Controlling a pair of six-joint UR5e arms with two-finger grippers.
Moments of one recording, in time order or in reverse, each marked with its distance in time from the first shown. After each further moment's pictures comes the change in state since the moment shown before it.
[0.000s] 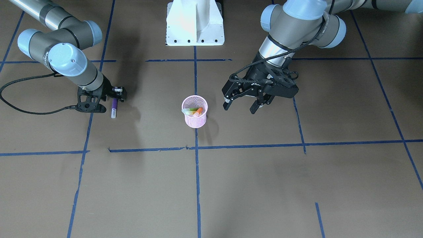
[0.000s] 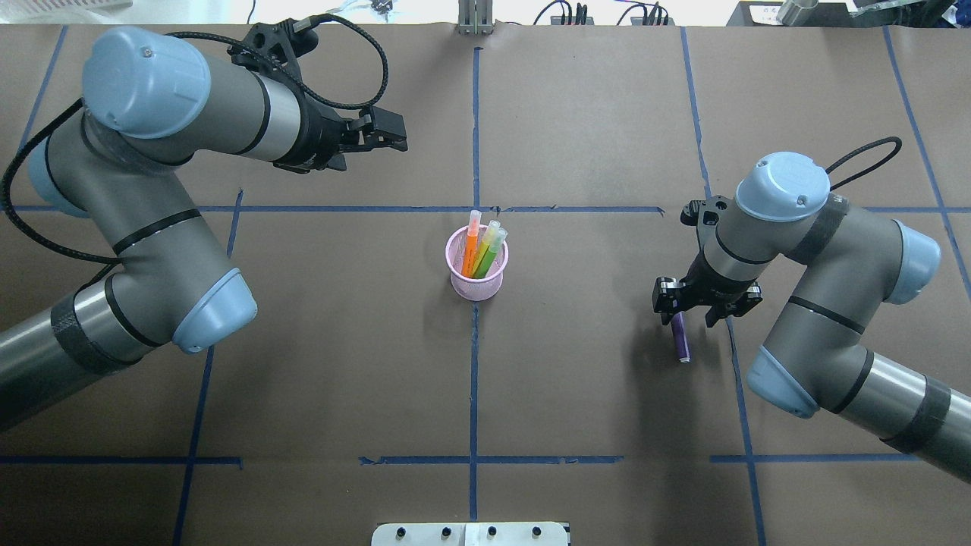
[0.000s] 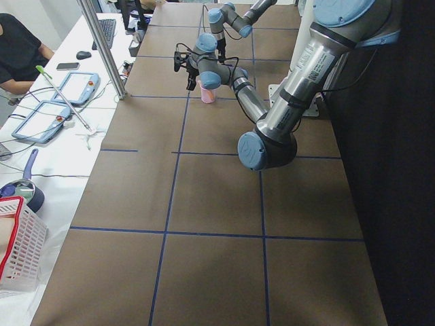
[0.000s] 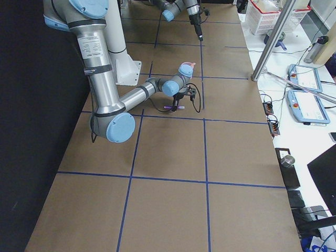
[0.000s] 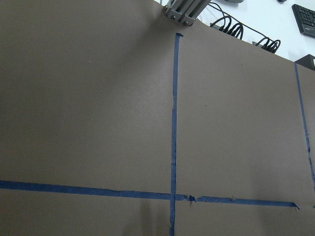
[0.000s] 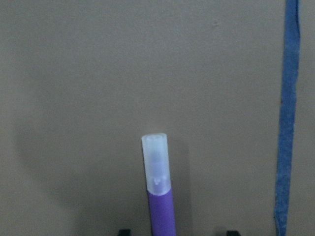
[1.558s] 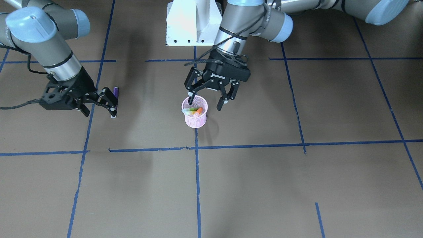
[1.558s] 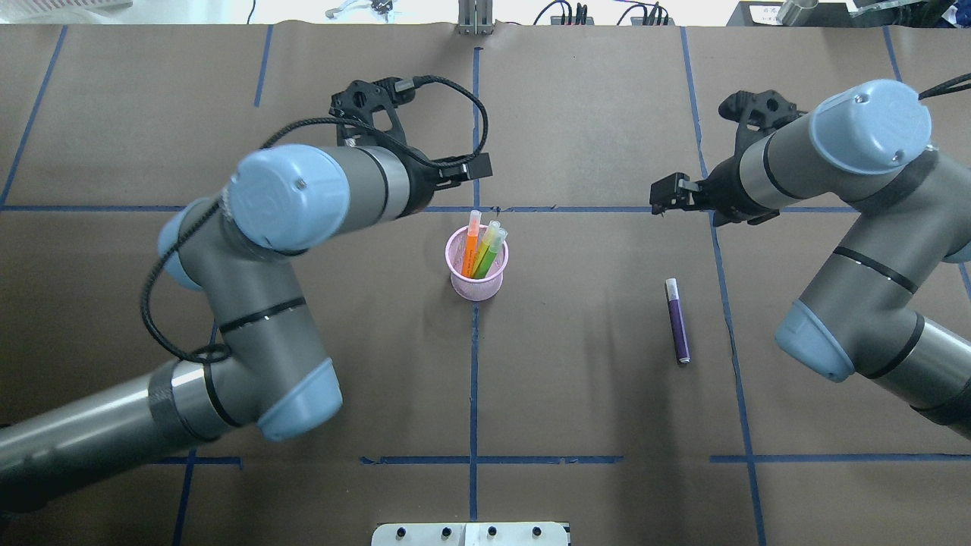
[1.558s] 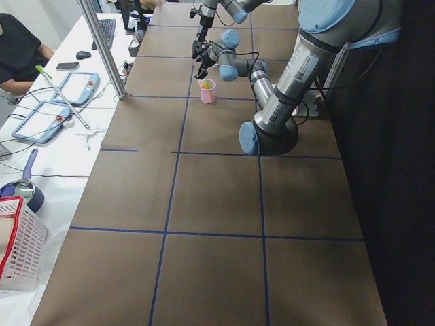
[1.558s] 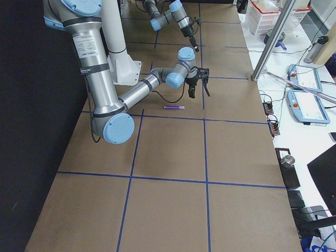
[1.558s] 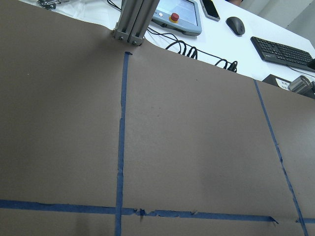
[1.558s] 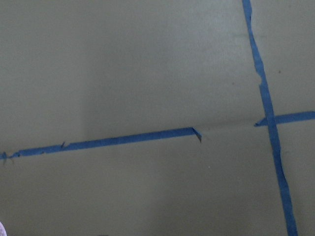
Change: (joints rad) left arm 0.159 -0.086 0.038 -0.001 0.287 0.001; right arm 0.109 0.002 0.112 0.211 -0.160 0.158
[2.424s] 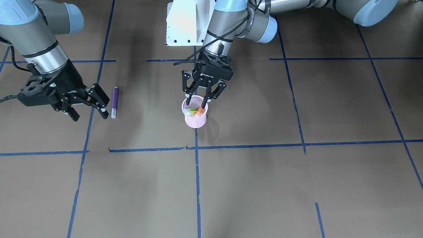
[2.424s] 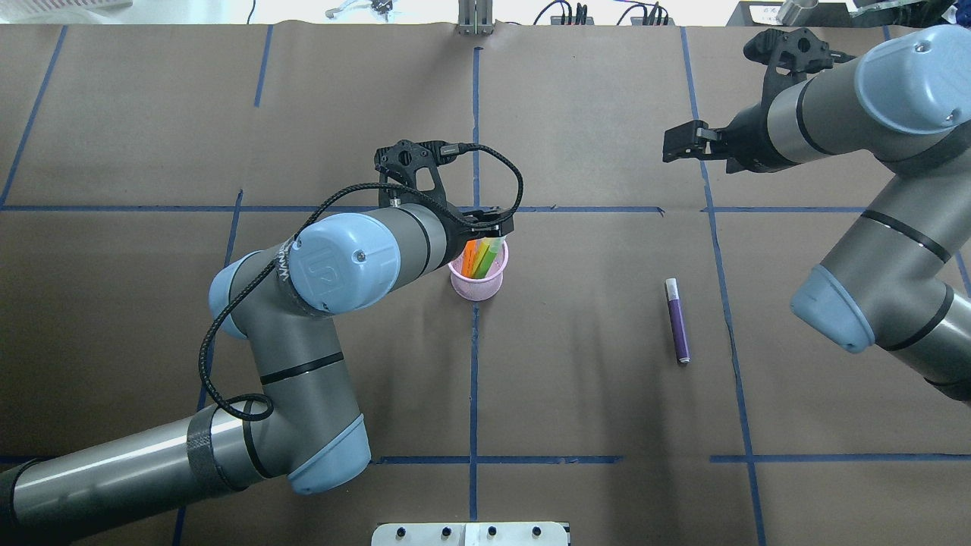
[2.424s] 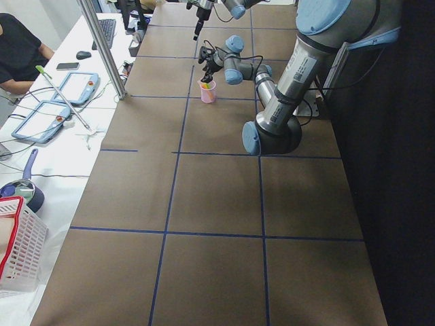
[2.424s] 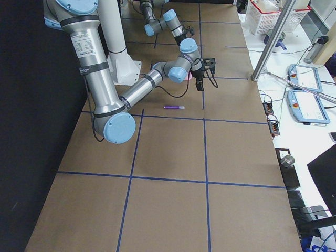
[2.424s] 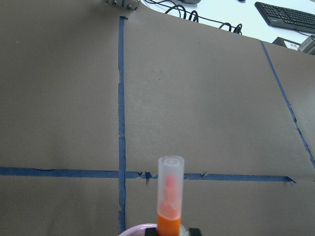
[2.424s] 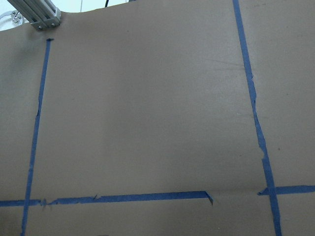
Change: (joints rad) left arm 0.144 -0.036 0.047 -0.008 0.171 0.056; right arm 0.081 0.028 0.058 0.013 -0.090 -0.067
